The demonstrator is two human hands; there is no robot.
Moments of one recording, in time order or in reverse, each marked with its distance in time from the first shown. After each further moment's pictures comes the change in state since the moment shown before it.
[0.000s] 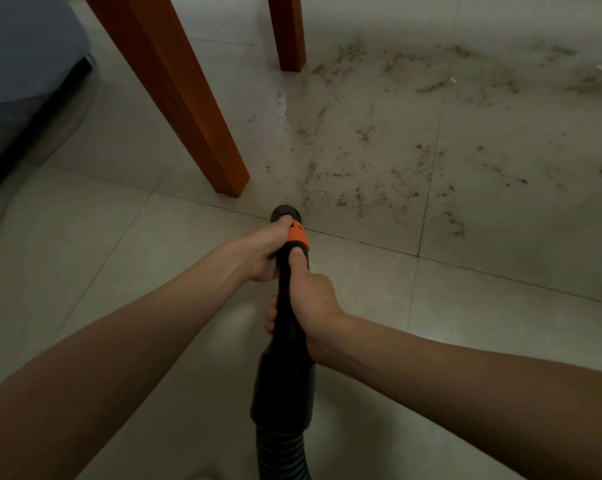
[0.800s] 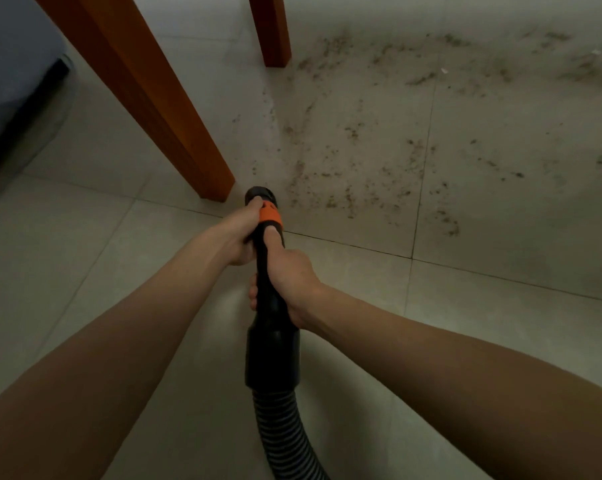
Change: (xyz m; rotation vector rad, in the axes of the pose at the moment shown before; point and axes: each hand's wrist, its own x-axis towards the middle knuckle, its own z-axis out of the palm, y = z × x) left_hand 0.025 0.029 -0.007 -0.094 0.080 0.095; right_hand 0.041 -0.031 0.002 -0.049 -0.081 -0.018
